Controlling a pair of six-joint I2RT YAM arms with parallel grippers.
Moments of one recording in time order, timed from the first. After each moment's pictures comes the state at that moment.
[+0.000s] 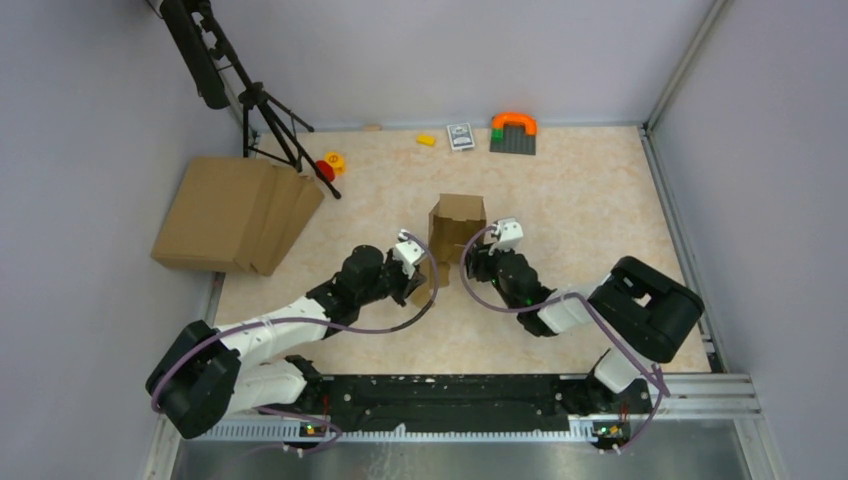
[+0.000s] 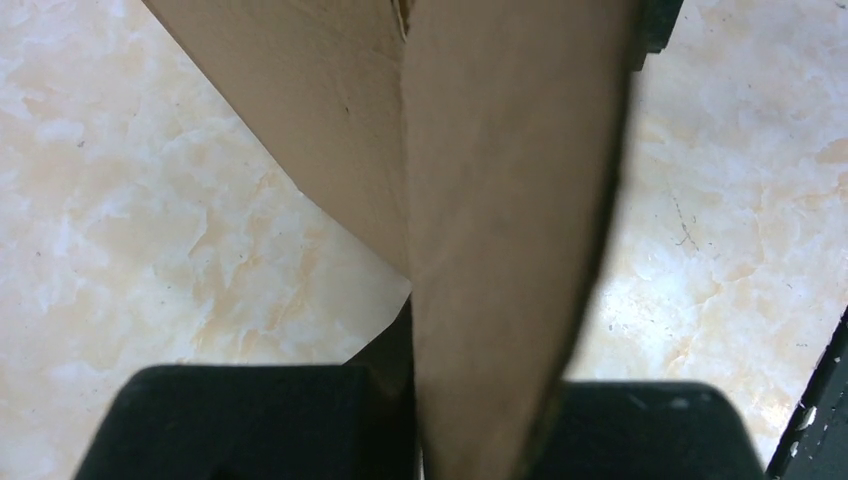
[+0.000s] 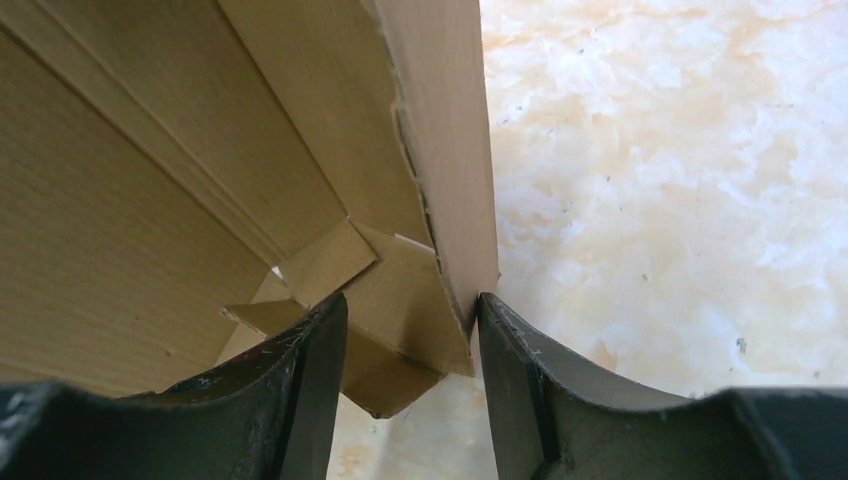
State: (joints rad) left arm -0.72 1.15 0.45 0.27 0.22 0.06; right arm 0.83 1.62 0.41 0.97 0.43 0.31
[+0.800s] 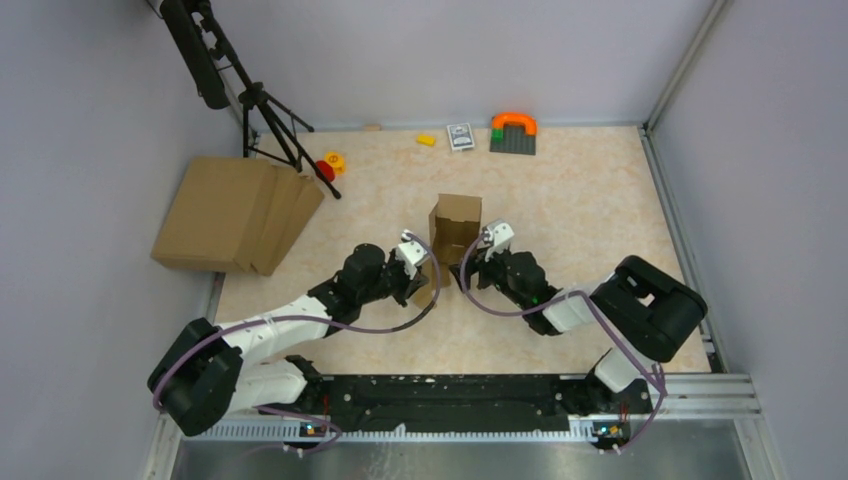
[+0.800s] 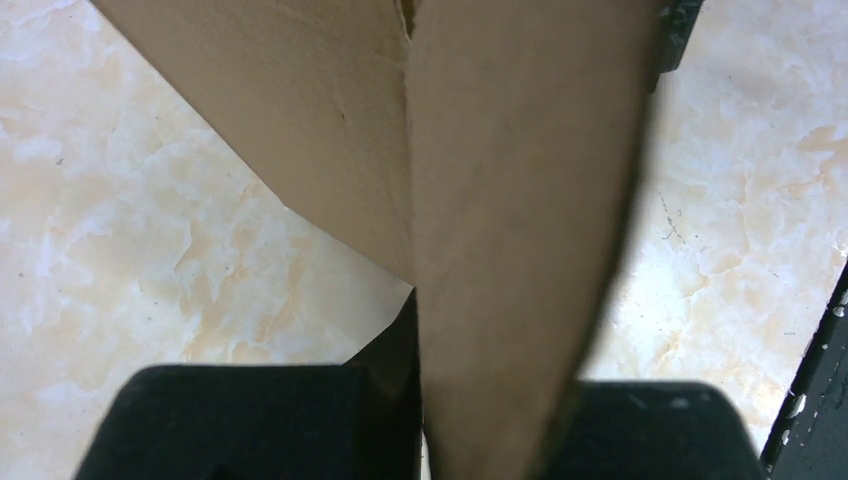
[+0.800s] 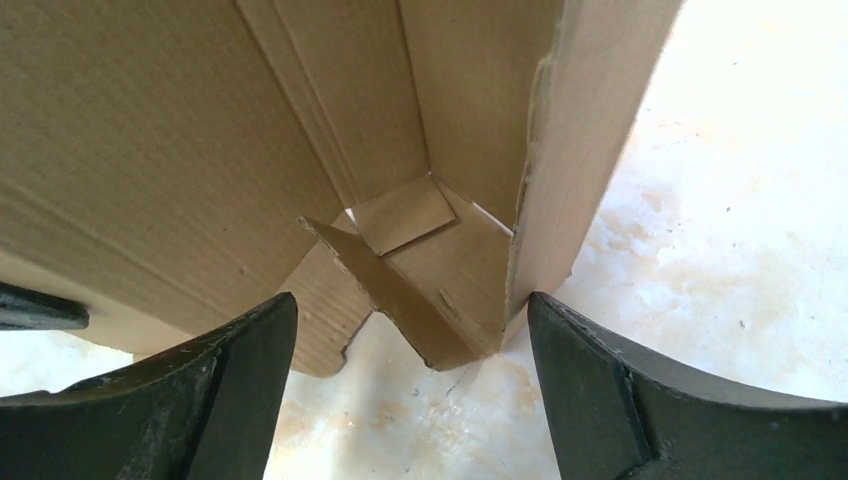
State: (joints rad) left arm -0.72 1.17 0.46 0.26 0.26 0.07; right arm 0.76 1.59 0.37 1.00 0.08 0.19
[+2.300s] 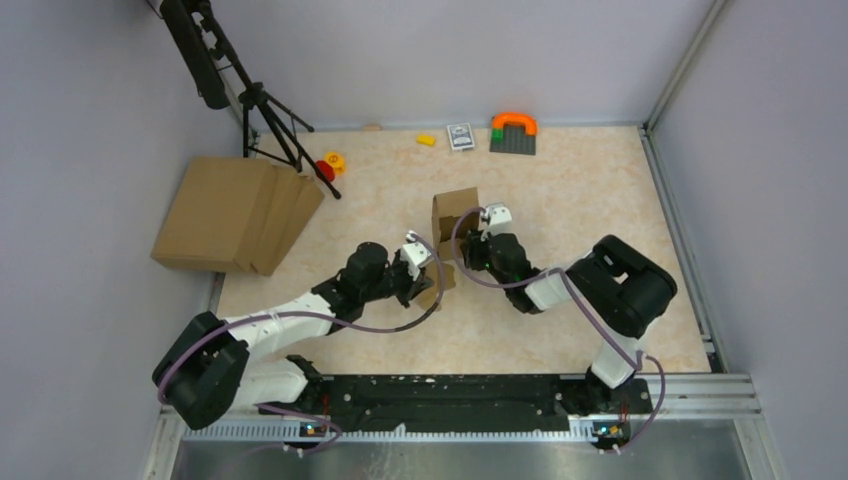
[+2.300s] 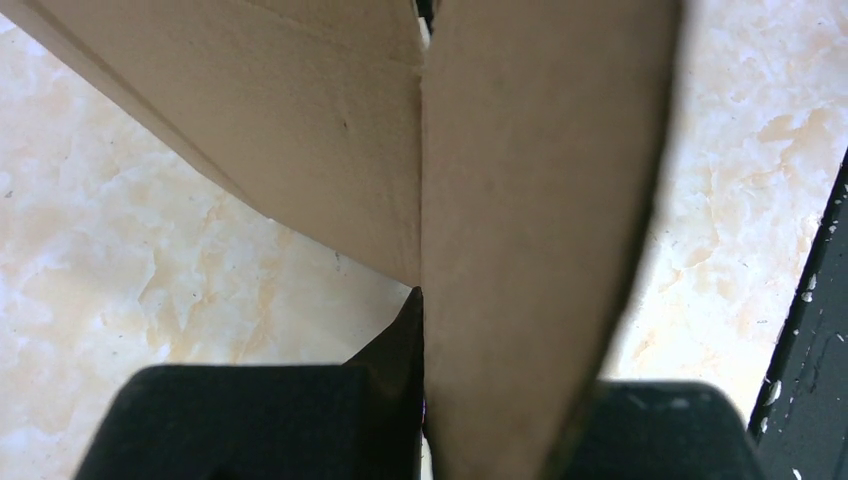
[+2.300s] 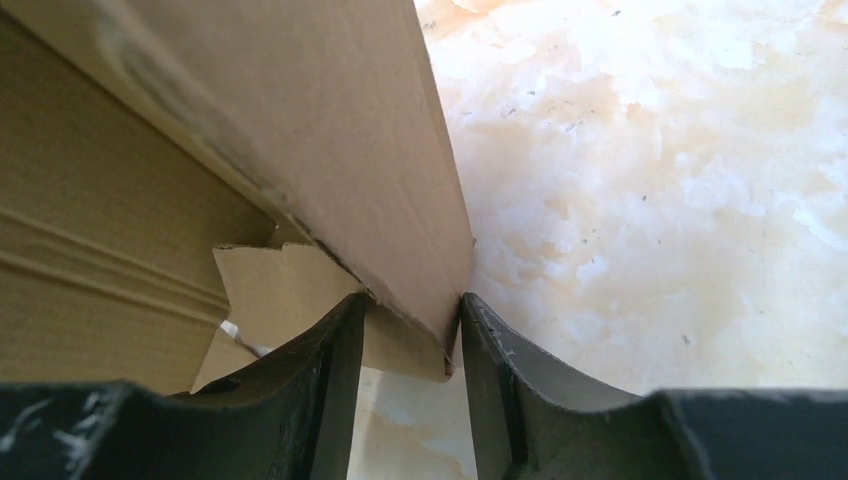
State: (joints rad) left arm -0.72 1.21 0.47 0.28 0.33 0.09; right arm 0.71 1.76 0.56 0.86 0.25 0.31
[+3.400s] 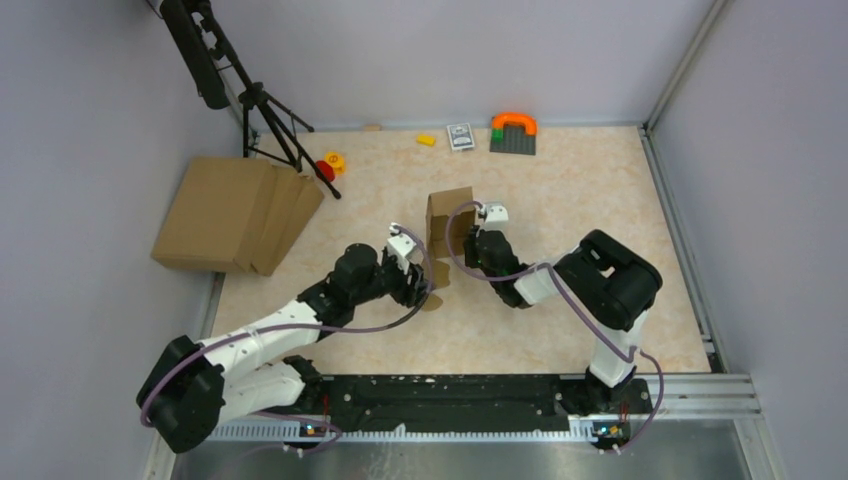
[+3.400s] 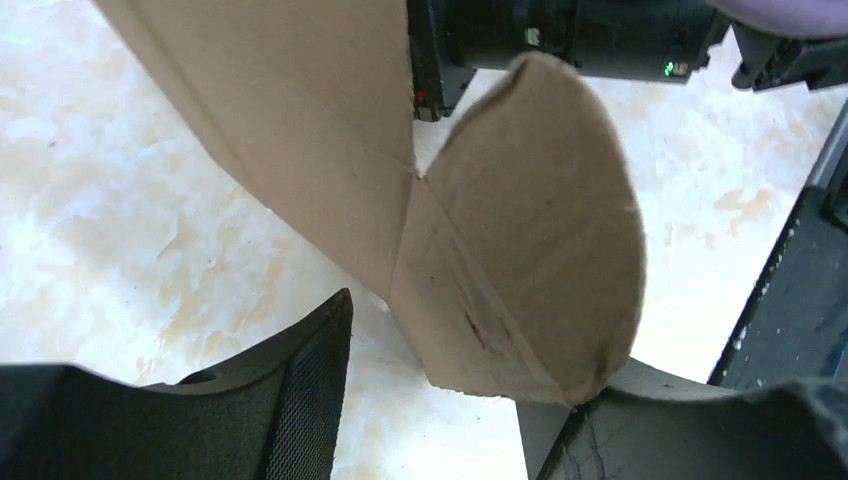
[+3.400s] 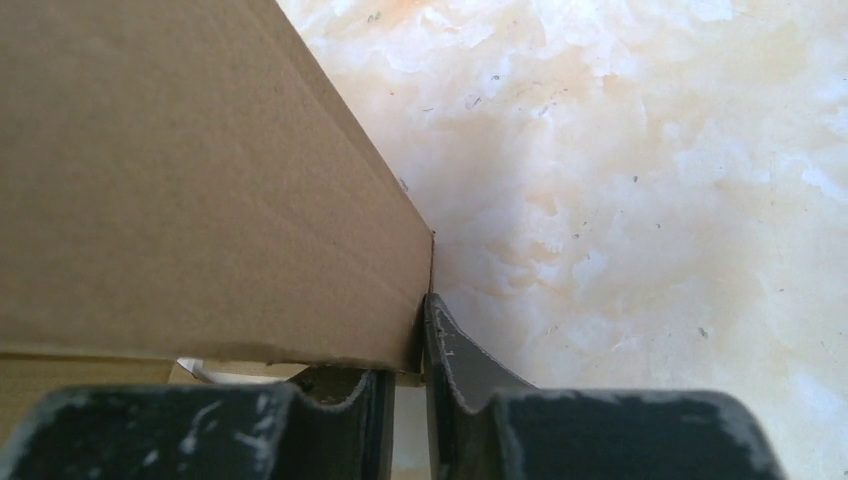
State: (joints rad) left arm -0.72 1.09 0.47 0.22 0.27 -0.06; right arm 0.74 1.85 0.66 0.75 0.38 0.43
